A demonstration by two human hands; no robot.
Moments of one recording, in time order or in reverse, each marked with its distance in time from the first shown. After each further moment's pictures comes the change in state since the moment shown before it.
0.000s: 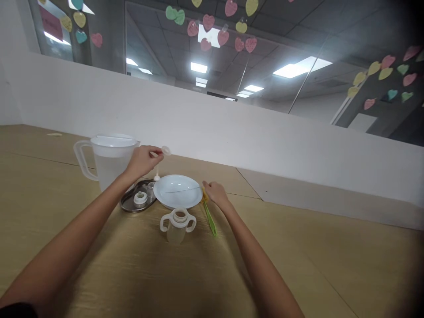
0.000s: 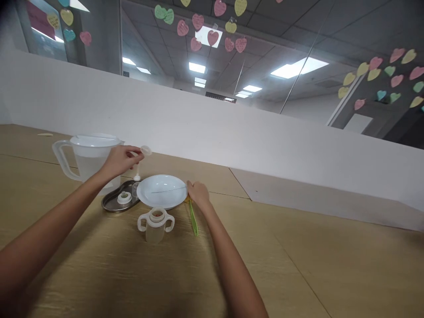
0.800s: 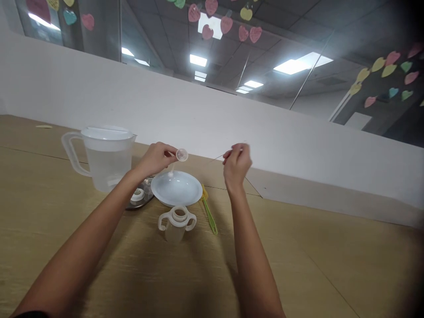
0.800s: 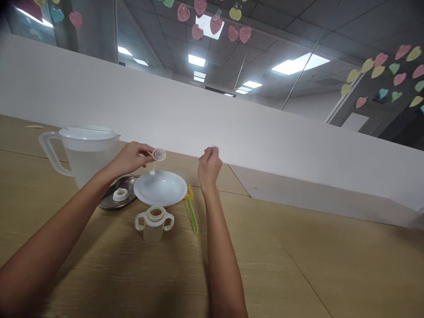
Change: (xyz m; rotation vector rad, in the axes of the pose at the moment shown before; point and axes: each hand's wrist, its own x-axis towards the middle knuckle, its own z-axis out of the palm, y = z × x) left_hand 0.001 0.024 0.021 -0.161 -0.220 0.173; right_hand 0.002 -0.027 -0.057 0.459 0.699 -0.107
